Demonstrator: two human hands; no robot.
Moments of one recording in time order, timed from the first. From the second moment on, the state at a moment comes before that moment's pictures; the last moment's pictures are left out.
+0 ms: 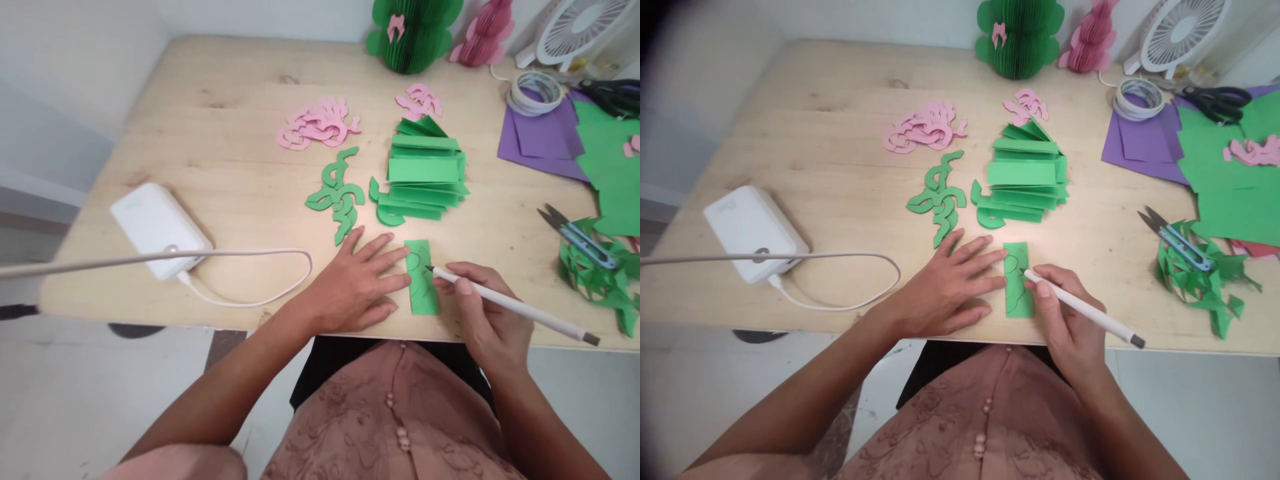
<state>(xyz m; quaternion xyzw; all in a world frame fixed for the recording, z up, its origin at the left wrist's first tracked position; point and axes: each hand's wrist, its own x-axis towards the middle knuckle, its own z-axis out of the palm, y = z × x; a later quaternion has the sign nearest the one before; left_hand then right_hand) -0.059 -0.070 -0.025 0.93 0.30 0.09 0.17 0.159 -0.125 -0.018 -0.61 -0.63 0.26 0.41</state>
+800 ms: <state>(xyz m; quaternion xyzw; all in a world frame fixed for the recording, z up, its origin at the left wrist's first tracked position) -0.058 -0.072 -0.027 0.94 0.30 0.10 0.16 0.158 -0.126 -0.031 -0.49 -0.81 -0.02 0.33</state>
